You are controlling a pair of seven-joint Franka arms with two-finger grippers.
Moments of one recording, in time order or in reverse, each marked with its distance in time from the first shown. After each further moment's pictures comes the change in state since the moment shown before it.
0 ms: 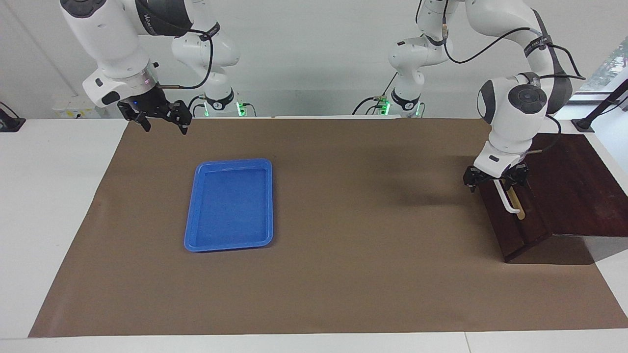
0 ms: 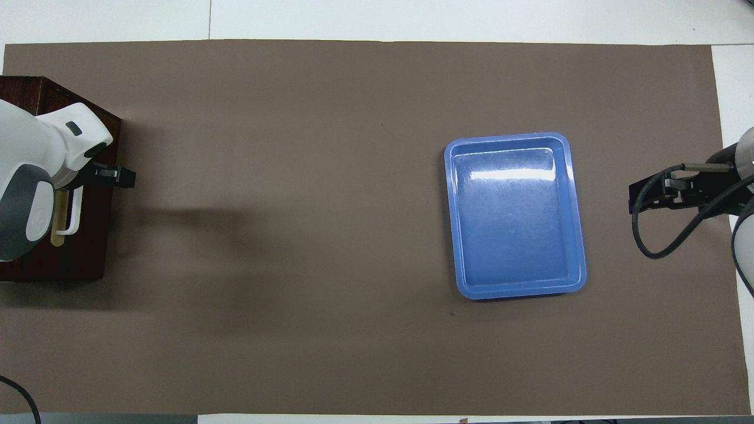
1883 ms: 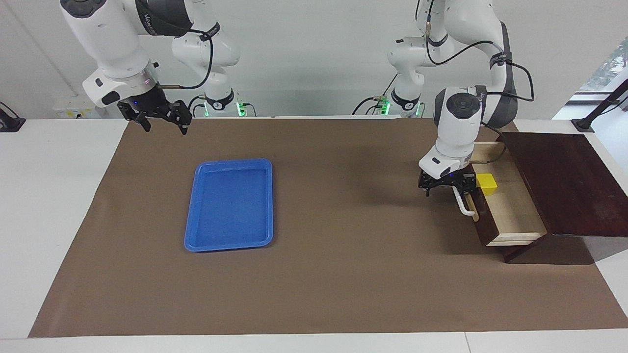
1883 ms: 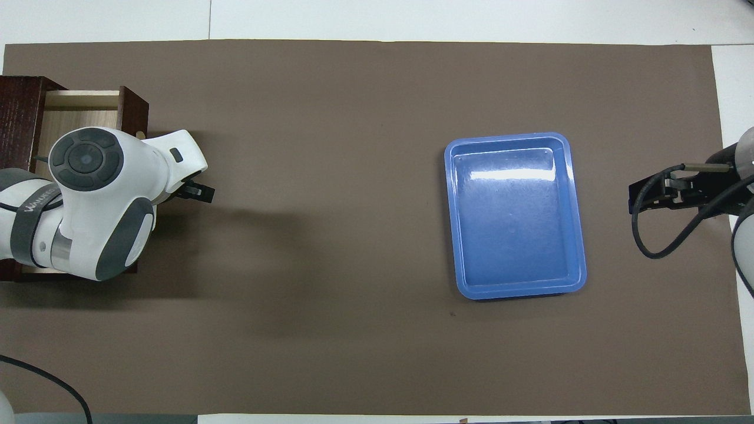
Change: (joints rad) left arm -0.185 -0.004 -0.019 -0.106 0.007 0.121 -0.056; right arm 0.000 0.000 0.000 0.000 0.000 0.000 0.000
